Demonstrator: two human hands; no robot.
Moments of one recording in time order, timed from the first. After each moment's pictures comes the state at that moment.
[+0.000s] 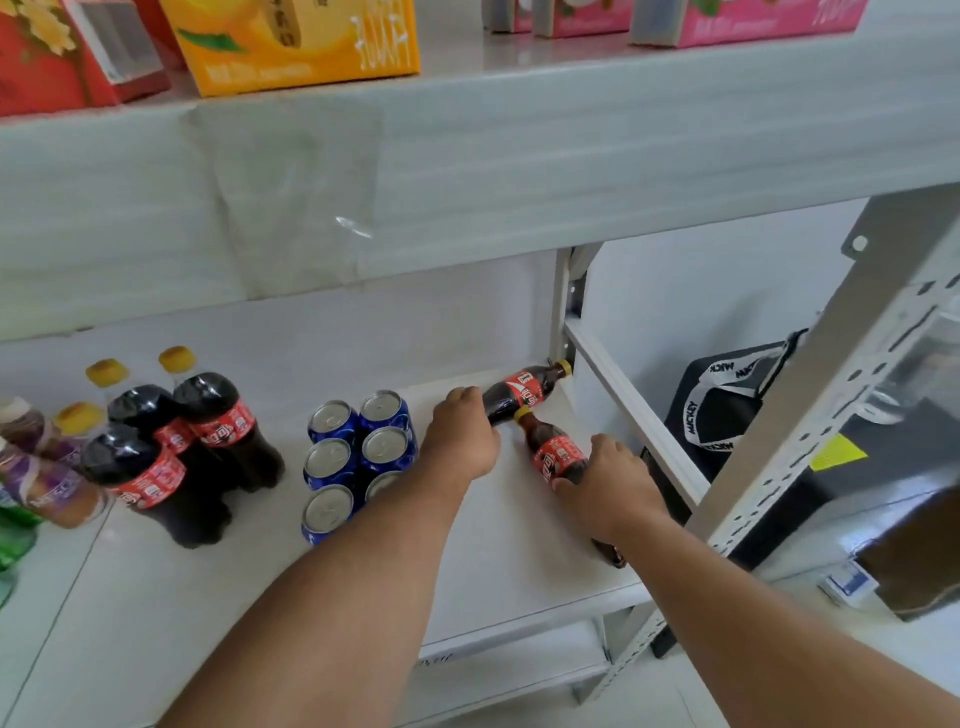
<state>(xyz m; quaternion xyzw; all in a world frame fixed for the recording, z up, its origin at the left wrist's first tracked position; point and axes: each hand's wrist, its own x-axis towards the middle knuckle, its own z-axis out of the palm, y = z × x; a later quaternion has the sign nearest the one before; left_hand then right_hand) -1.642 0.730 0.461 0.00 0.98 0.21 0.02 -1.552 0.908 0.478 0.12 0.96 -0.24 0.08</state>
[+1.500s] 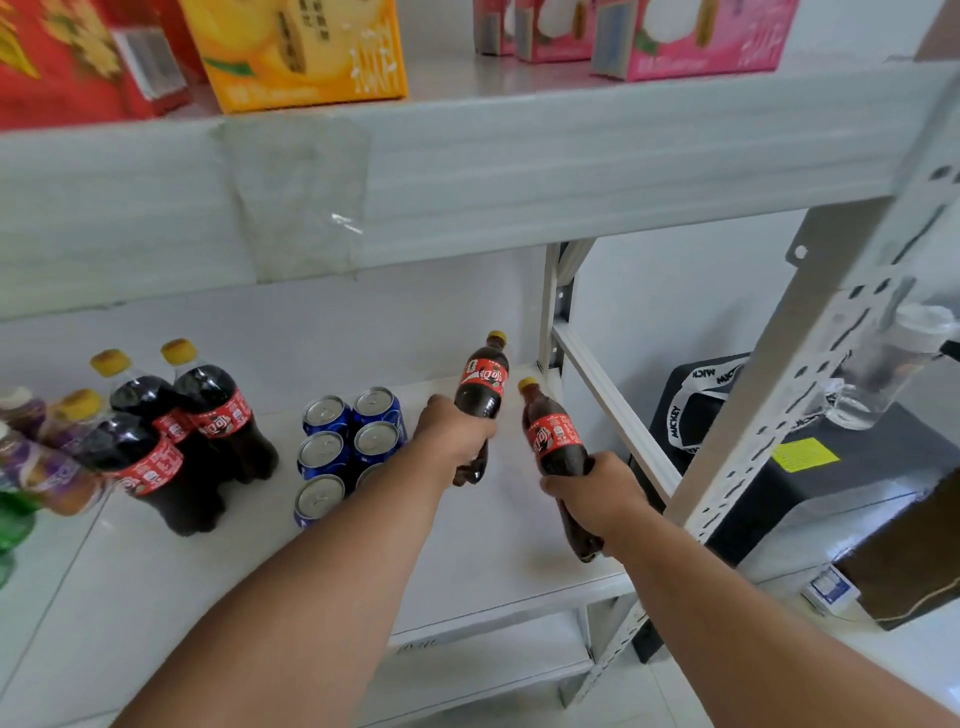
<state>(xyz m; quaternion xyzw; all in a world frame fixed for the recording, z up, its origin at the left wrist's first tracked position) -1.608 0.737 0.502 -0.20 0.83 0.50 0.11 -1.542 0.917 0.473 0.22 0.85 -0.47 0.13</state>
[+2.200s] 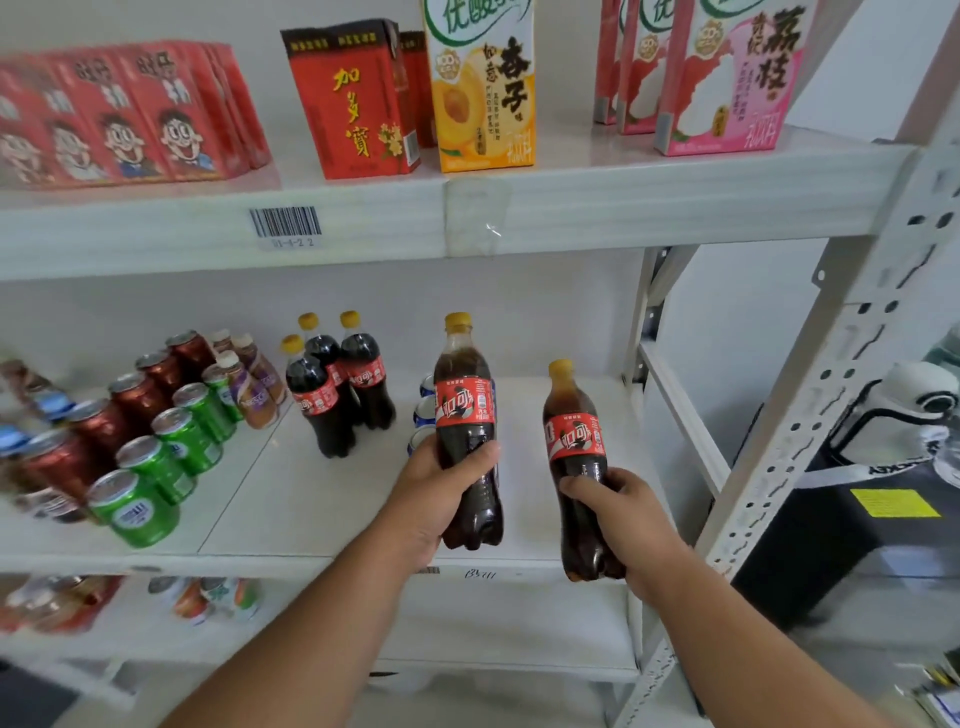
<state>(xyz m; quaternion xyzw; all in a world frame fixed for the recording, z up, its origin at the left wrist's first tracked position) -1.407 0.674 0.533 -0.16 0.67 0.73 -0.02 -1.437 0.888 0.520 0.08 0.71 -0.68 0.17</state>
